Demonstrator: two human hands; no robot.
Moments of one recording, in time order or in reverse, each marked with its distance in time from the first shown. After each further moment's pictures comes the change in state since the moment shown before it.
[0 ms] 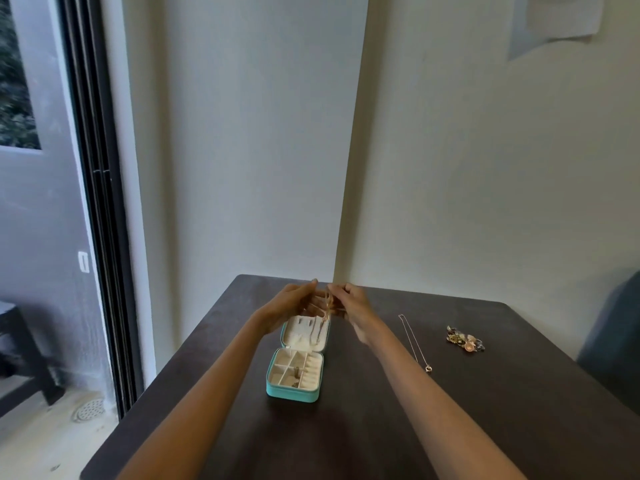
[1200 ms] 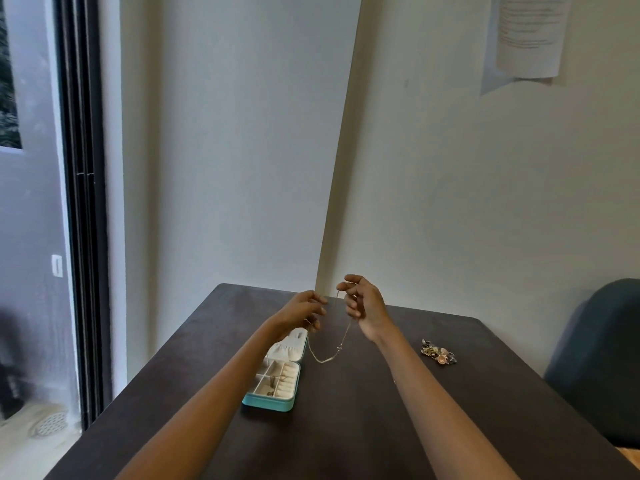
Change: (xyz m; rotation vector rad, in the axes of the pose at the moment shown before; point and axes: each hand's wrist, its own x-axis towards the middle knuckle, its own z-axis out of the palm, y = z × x) left_hand 0.021 0.023 0.069 0.116 0.088 -0.027; right_hand -0.019 -0.044 -0.067 0.368 0.065 -0.004
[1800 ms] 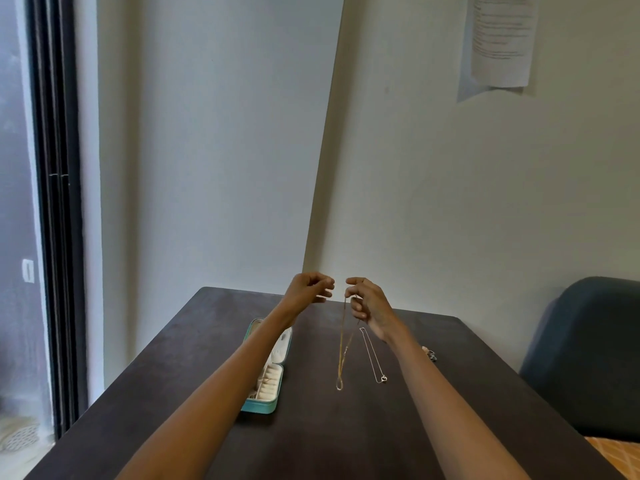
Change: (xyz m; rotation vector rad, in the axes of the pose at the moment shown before) left_hand 0.018 0.037 0.029 -0.074 0.162 0.236; right_hand -0.003 -0.020 -0.036 -0.263 0.001 -0.038
